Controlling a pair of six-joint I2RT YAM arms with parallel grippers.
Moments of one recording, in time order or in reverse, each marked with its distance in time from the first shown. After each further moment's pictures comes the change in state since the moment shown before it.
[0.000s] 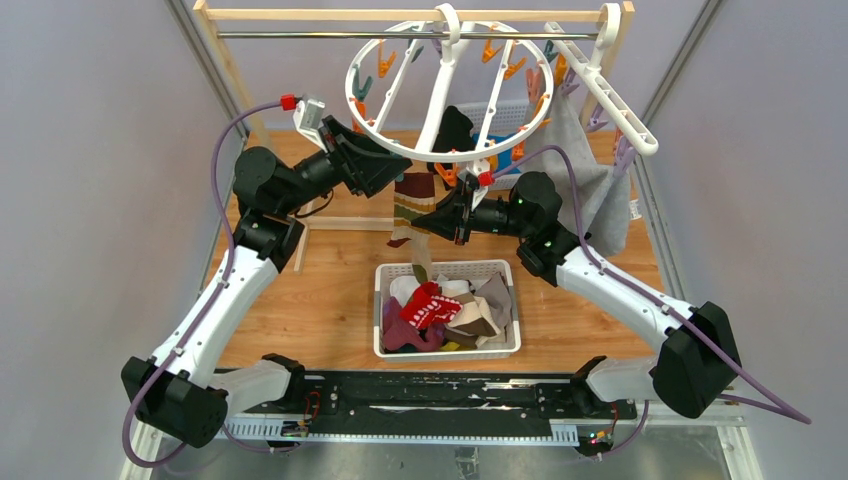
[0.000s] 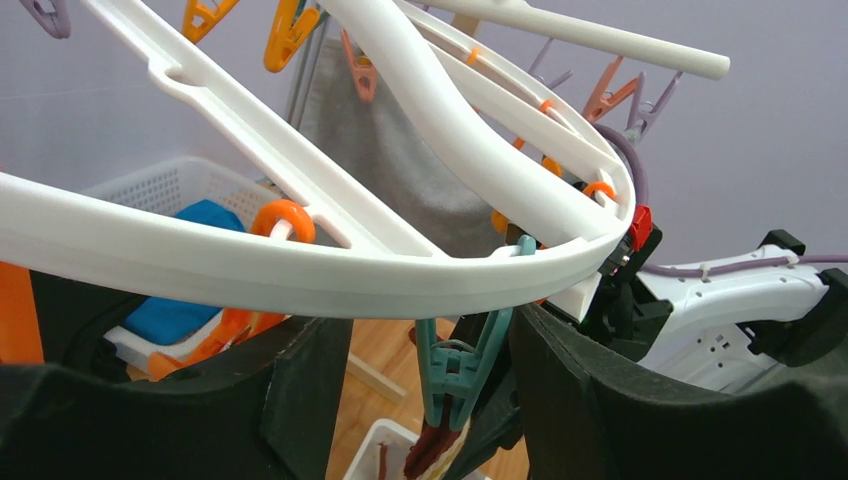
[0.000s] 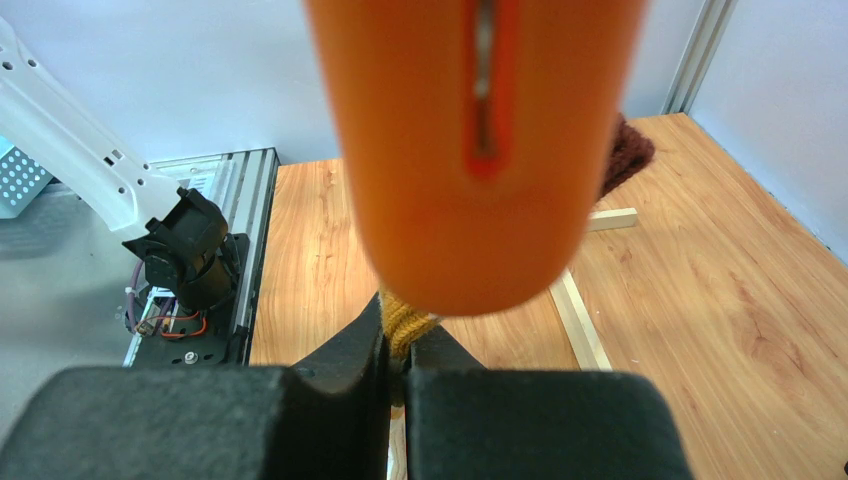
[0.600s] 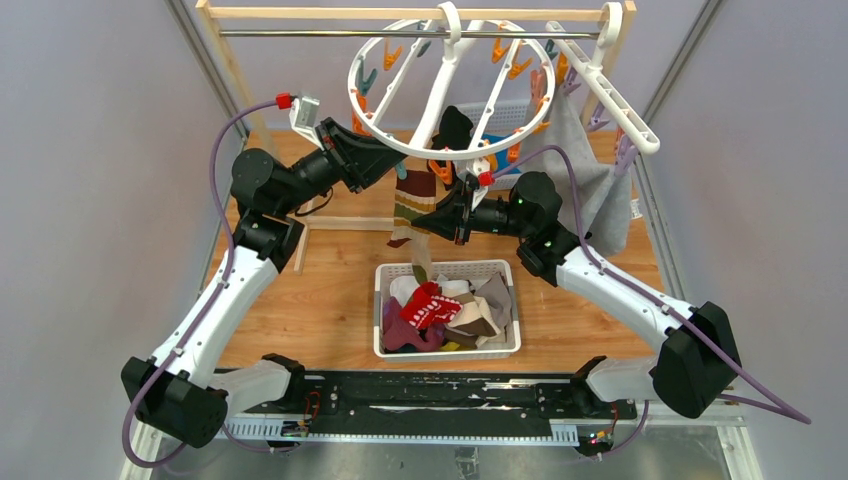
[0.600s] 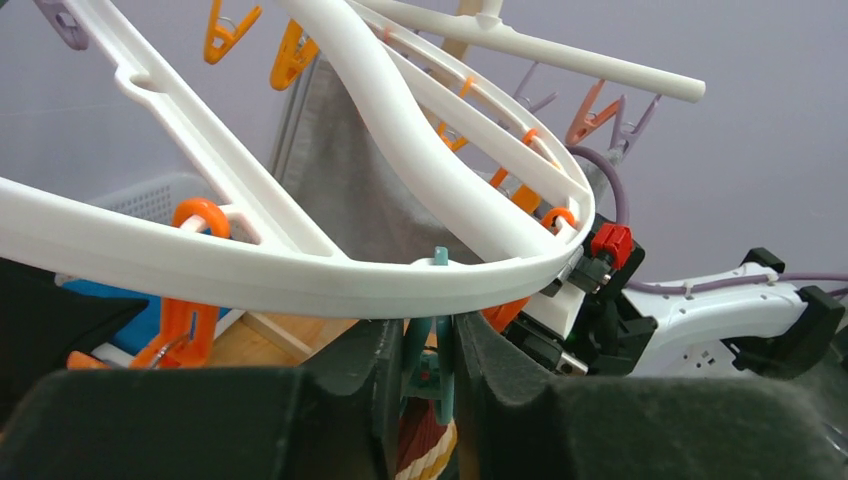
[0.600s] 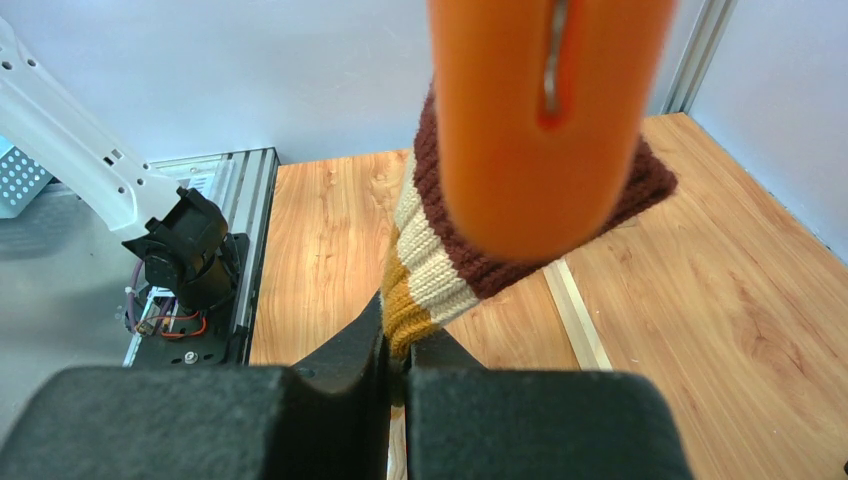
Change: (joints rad) left arm 0.000 0.000 0.000 0.046 -0.019 -0.054; right arm 0.000 0.000 0.000 0.000 0.000 0.000
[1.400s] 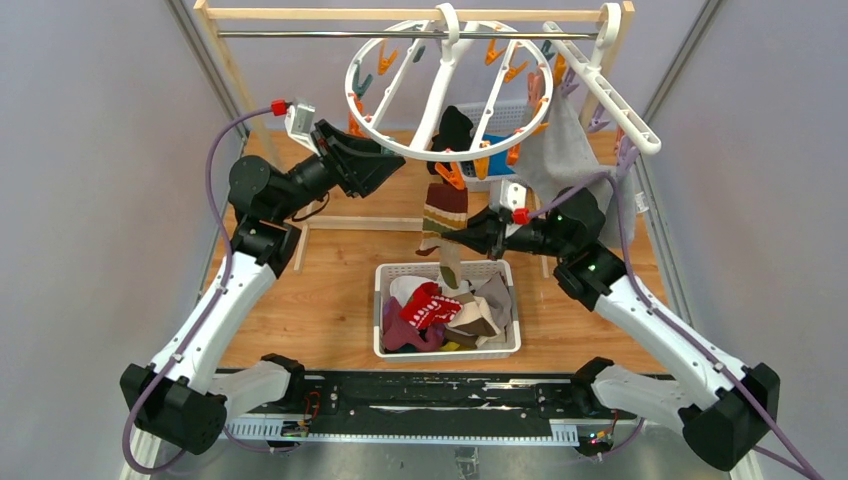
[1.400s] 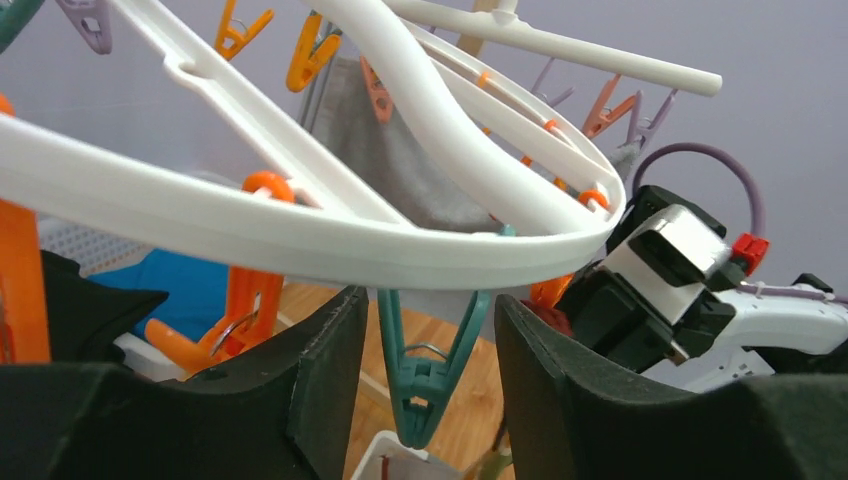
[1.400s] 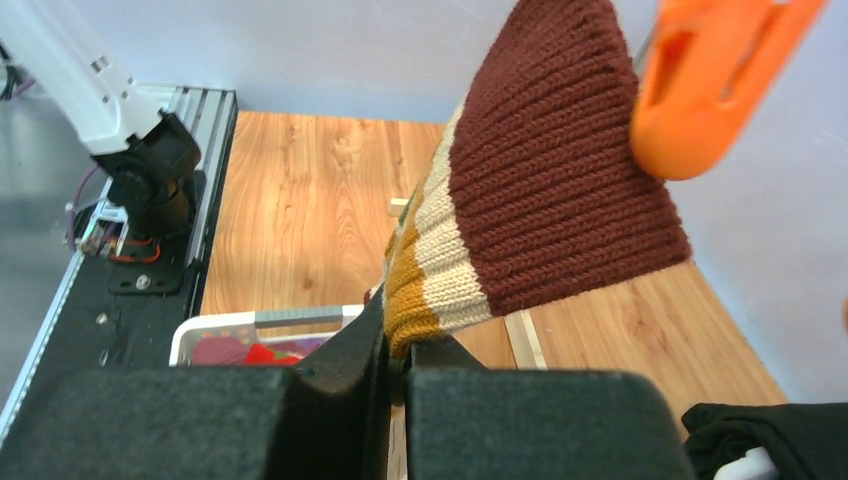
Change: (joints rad) left arm 0.016 -0.026 -0.037 0.021 -0.008 0.011; right arm -0.042 -0.247 -0.068 -0.221 -0.019 -0.256
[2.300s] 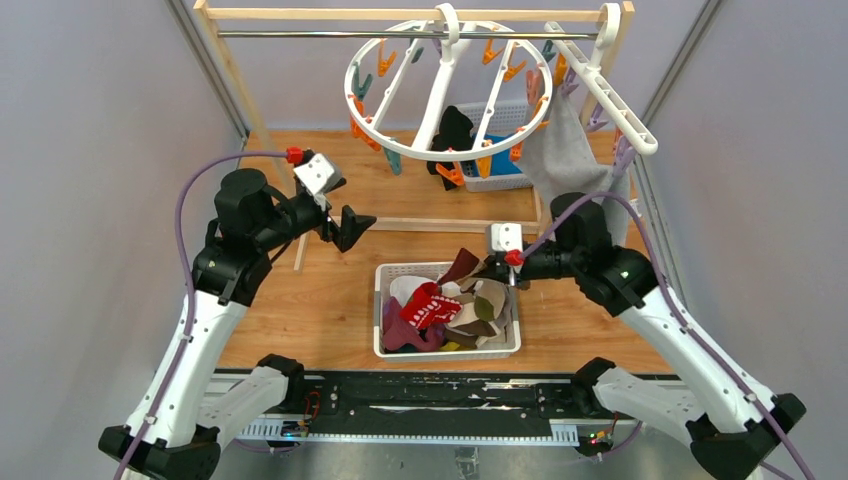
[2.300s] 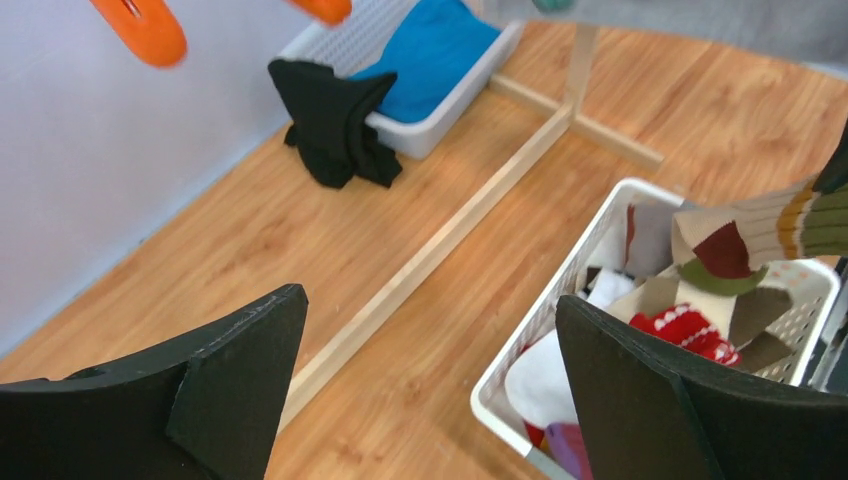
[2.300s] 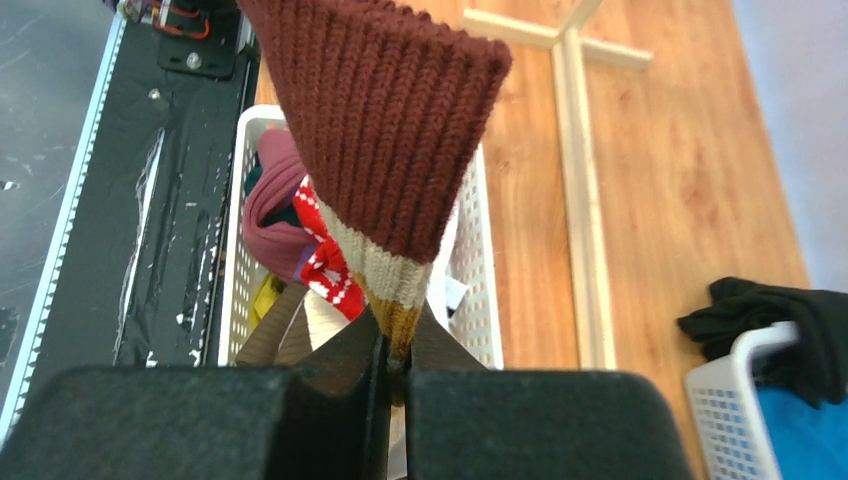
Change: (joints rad) left arm 0.045 -0.206 0.055 -0.822 -0.124 0.867; right arm -0.003 -0.137 0.159 -0.836 0.002 -0.509
